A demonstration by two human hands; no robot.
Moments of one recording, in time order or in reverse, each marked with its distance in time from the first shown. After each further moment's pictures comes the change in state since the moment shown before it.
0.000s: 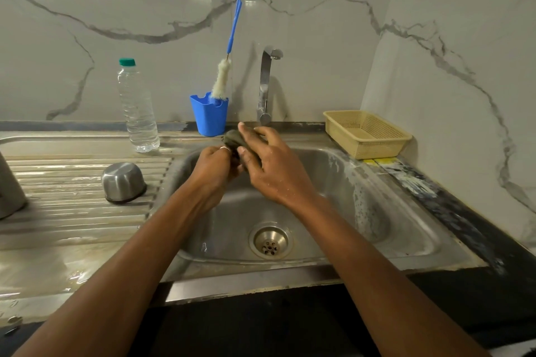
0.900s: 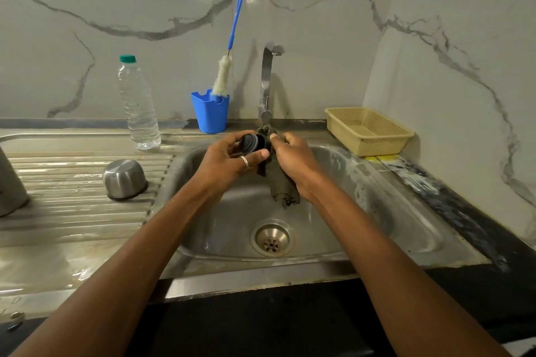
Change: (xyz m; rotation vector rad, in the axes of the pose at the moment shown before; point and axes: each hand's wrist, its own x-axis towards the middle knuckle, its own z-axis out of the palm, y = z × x) left_hand -0.018 0.007 0.002 0.200 -0.190 0.139; right_hand 0.013 0.012 -0.011 0.627 -0.016 0.704
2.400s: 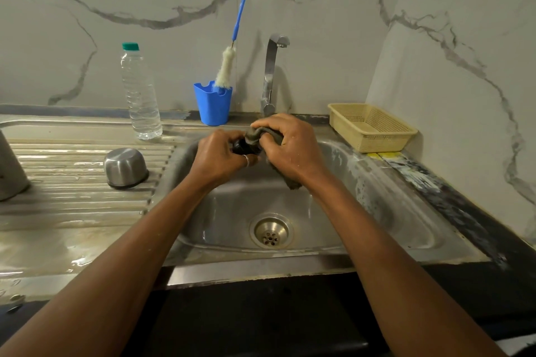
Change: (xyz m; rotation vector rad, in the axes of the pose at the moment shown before) left_hand 0.013 -0.009 -0.018 0.739 0.116 0.230; right_hand -0.002 0.000 -0.005 -0.437 0.082 -0.817
